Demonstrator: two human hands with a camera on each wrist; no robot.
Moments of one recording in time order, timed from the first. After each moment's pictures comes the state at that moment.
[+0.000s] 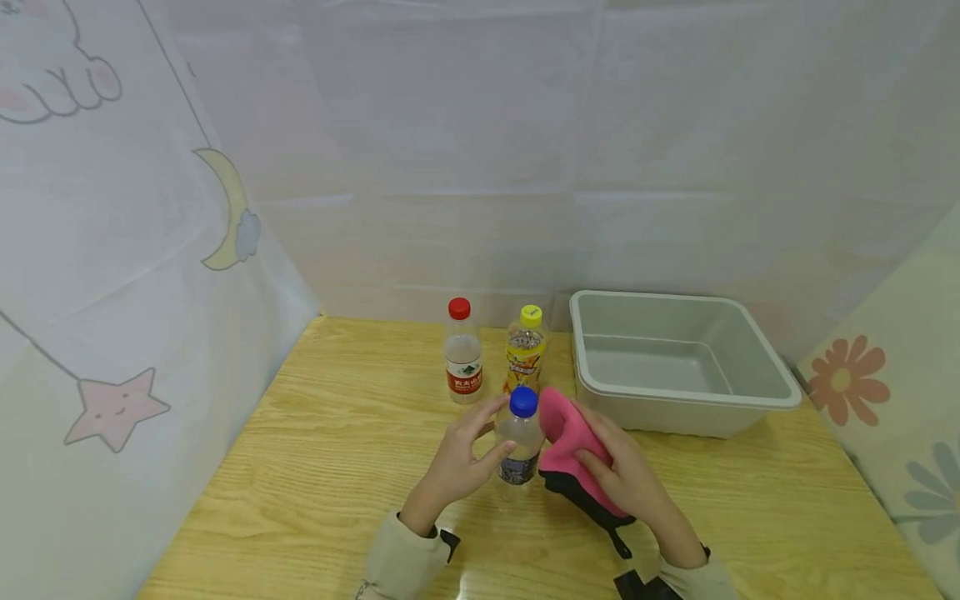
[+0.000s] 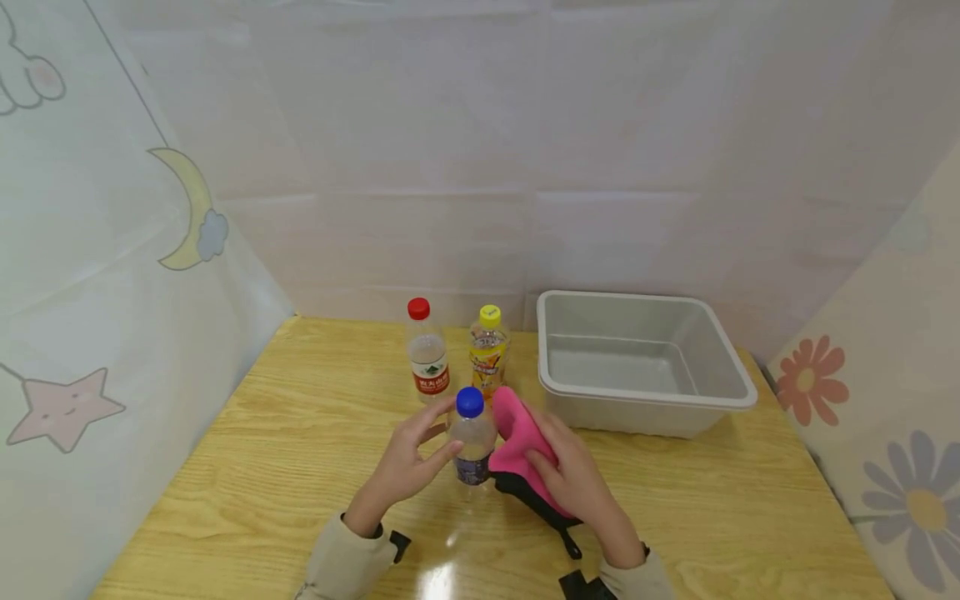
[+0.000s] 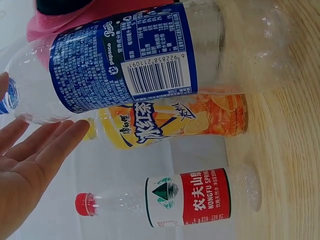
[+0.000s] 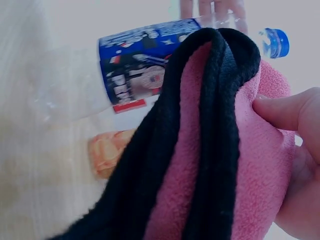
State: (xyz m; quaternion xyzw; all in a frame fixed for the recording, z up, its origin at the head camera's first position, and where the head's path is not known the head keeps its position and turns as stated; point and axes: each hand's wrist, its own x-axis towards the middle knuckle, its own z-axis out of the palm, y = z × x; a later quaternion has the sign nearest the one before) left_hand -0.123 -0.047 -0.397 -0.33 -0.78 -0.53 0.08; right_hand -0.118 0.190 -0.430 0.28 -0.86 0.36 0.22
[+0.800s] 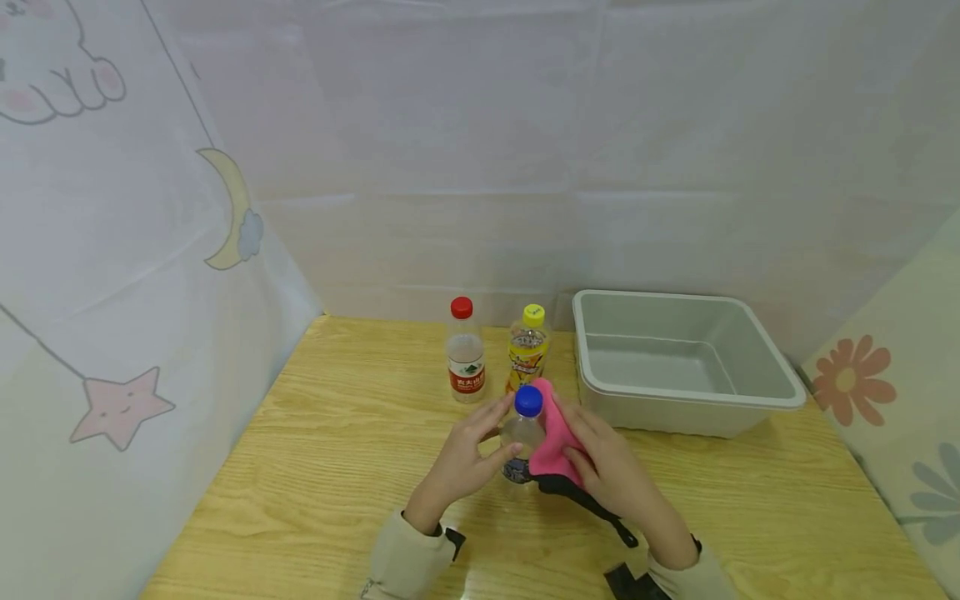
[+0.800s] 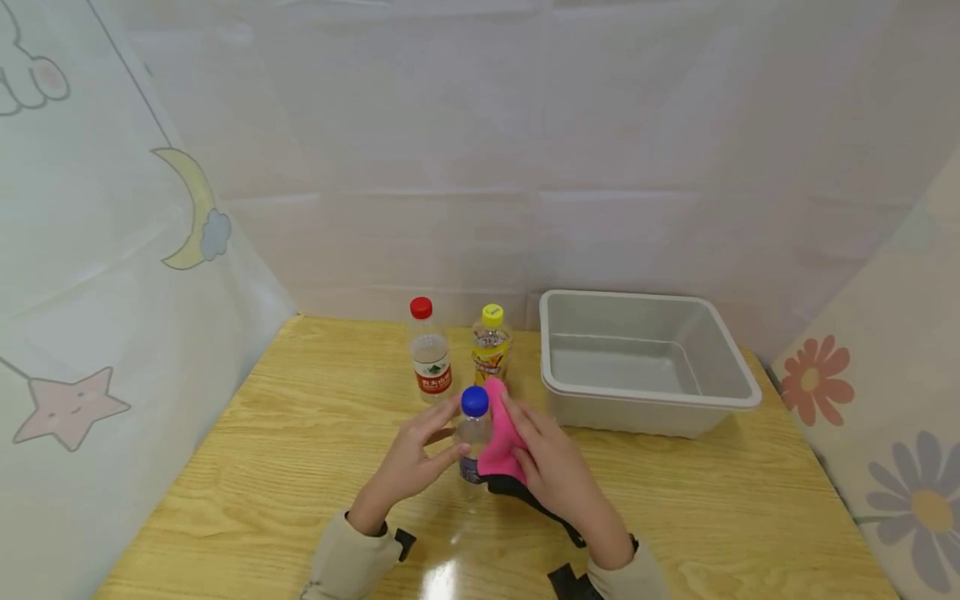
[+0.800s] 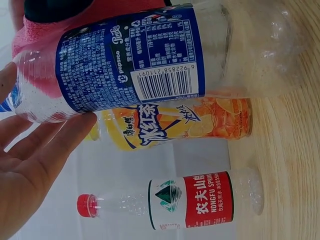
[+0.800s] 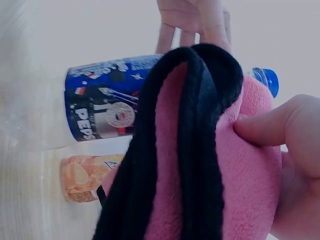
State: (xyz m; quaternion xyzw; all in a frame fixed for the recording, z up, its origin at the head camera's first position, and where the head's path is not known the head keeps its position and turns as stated) left_hand -0.137 -0.050 -0.422 -0.34 -0.79 -0.50 0.07; right_hand -0.112 0.170 -0.404 0.30 -0.89 0.28 0.20
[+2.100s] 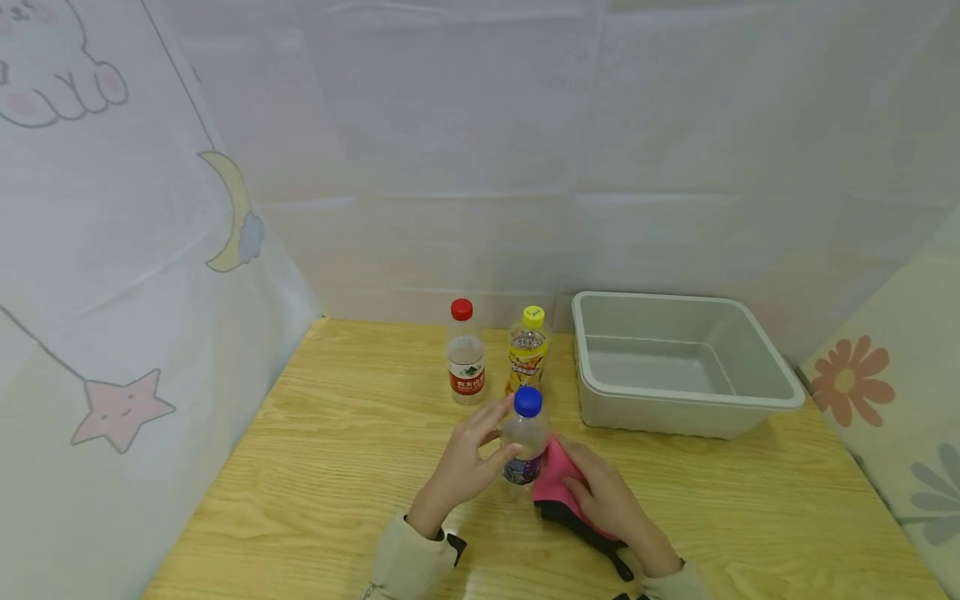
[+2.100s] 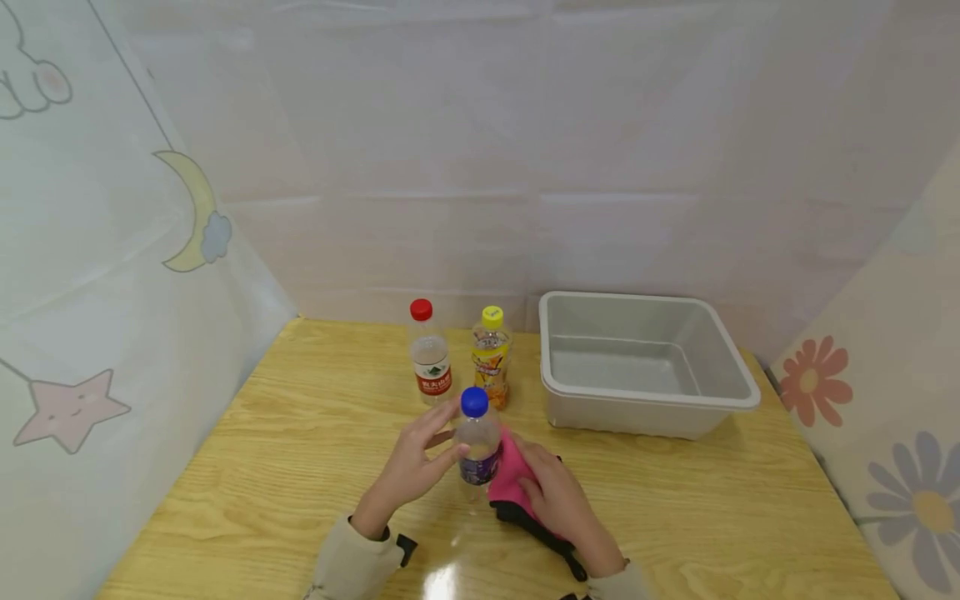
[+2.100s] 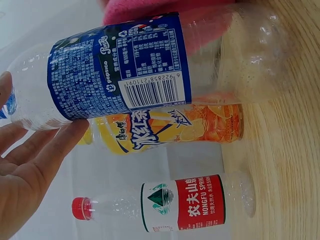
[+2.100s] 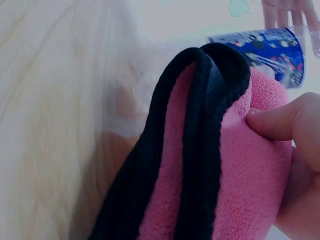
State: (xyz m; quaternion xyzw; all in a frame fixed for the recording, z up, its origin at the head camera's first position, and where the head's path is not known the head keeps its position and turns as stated) left_hand -0.126 -0.045 -0.408 -0.33 -0.79 -0.52 0.07; right_hand -0.111 0.179 -0.483 0.26 -0.90 0.32 0.15
